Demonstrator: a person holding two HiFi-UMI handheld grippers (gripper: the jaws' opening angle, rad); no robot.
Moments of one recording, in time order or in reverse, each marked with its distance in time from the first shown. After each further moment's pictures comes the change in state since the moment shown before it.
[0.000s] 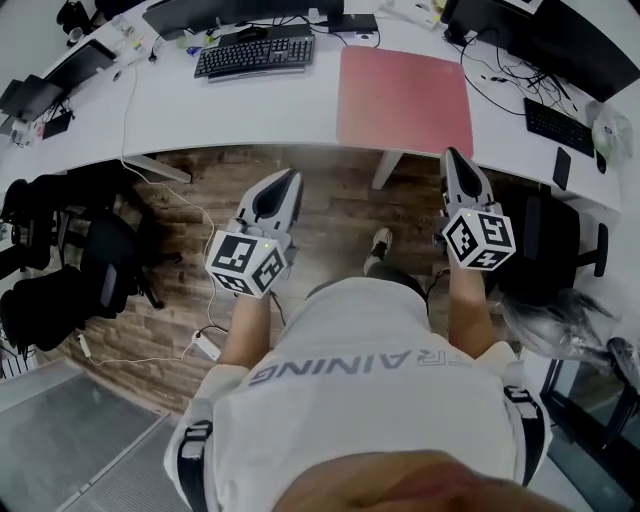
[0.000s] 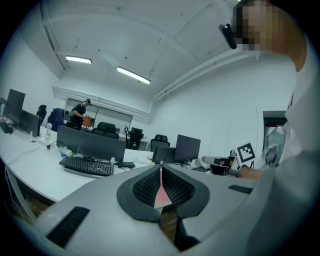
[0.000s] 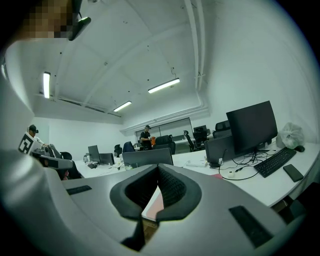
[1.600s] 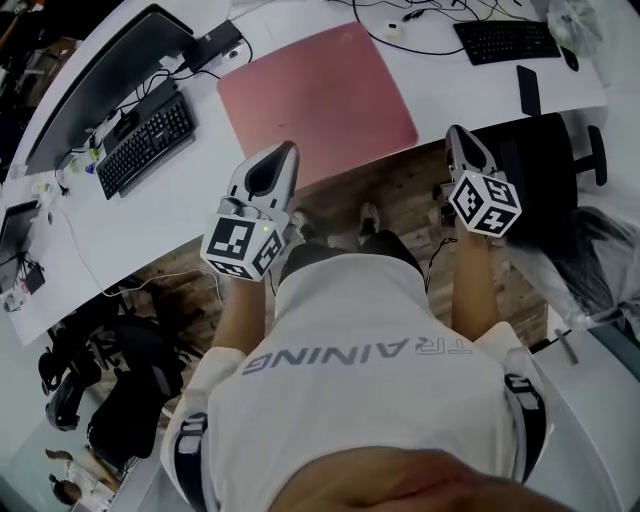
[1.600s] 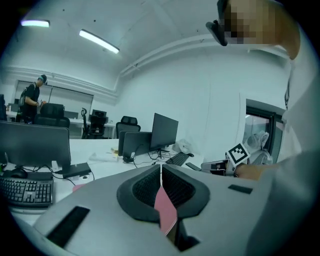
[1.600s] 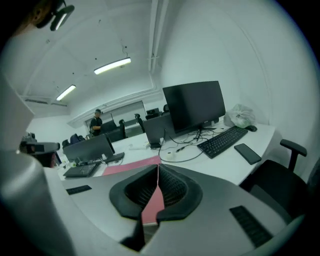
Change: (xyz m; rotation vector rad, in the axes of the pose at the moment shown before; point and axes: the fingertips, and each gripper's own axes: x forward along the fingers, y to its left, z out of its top) left arm 0.333 -0.045 -0.009 0.124 0.228 -0.392; right arm 0.045 -0.288 -0.068 0.218 0.201 -0.508
